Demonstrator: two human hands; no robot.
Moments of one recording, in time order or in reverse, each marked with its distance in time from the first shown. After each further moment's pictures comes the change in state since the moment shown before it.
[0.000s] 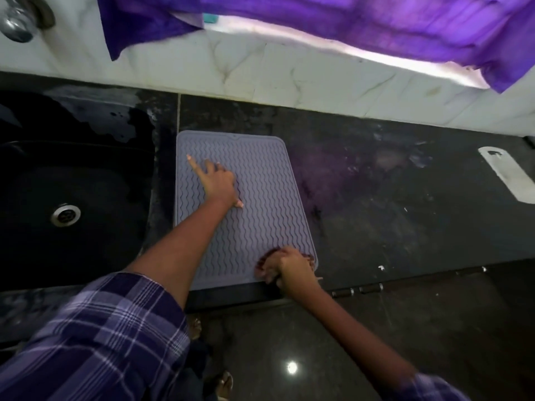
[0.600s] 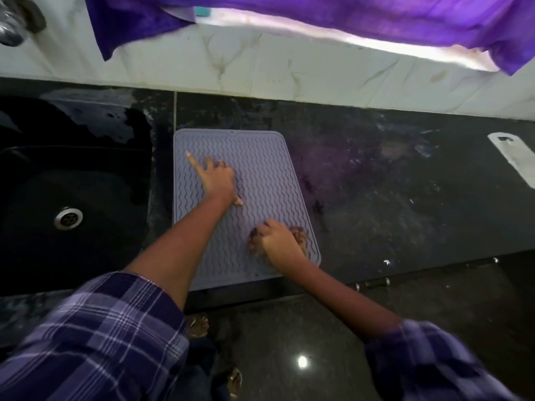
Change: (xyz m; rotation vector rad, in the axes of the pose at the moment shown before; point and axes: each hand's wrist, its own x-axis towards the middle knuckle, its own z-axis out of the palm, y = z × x) left_hand 0.001 0.005 -0.003 0.011 0.033 0.018; right_hand 0.054 -0.008 -0.004 -0.302 0.018 -0.104
